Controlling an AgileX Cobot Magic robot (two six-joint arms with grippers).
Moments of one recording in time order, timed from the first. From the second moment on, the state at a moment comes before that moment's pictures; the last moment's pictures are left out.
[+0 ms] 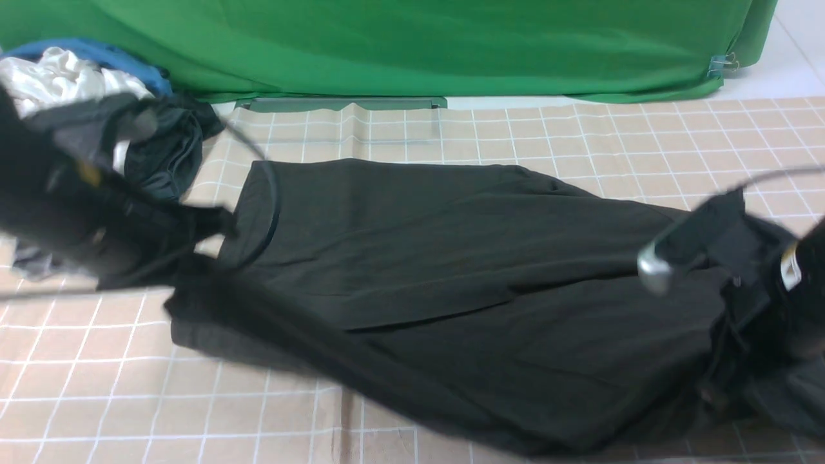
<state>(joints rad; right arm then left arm) 0.39 1.38 -0.92 -0.08 0.95 -0.21 -0.24 1.36 -1.05 -0.07 0.93 -0.27</state>
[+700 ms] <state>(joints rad) 0.17 1.89 -1.48 -0.11 0.90 -0.22 -0.11 1.93 -1.62 -0.13 0.91 -0.29</state>
